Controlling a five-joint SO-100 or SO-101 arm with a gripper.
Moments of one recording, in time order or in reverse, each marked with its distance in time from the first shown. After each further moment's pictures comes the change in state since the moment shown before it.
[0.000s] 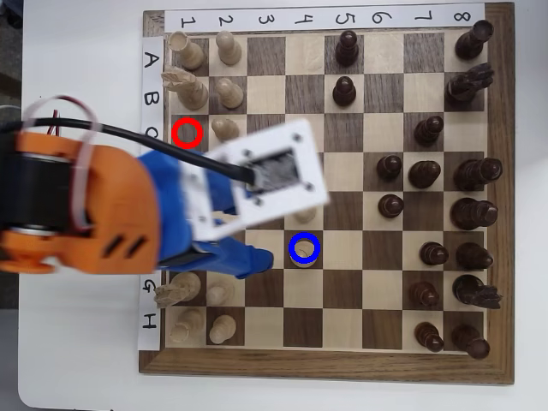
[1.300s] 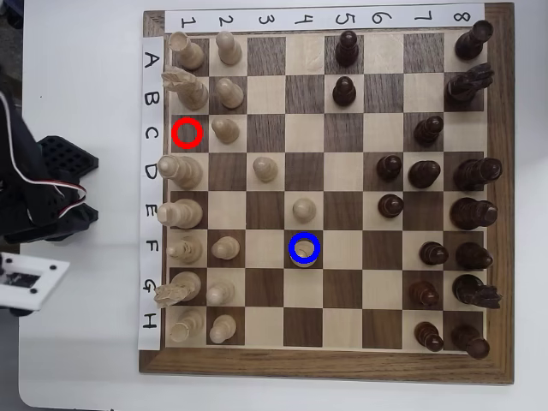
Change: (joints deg) arm 70.4 64.6 57.8 -21.0 -60.8
